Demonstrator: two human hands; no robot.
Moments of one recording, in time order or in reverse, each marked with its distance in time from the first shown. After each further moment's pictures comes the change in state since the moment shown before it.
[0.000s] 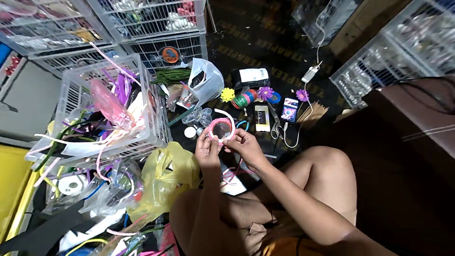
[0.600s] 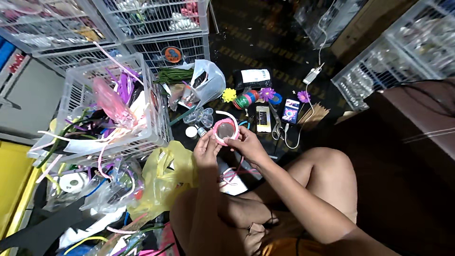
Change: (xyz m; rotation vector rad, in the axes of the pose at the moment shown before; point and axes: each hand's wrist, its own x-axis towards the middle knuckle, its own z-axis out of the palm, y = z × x) left_hand 0.004 0.010 -0.004 -0.033 0.052 -0.145; right_hand 0.007 -0.006 -0.002 -0.141 -0.011 0.037
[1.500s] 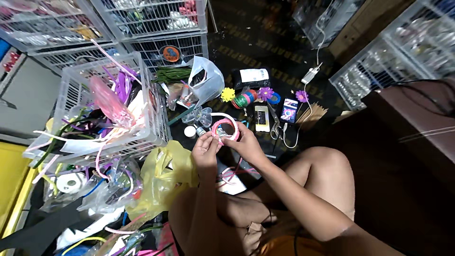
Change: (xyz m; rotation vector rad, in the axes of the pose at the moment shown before) left_hand 0.000 -0.001 0.000 0.112 0.025 0.021; right_hand 0.002 -0.001 -0.001 -0.315 0.001 -0.218
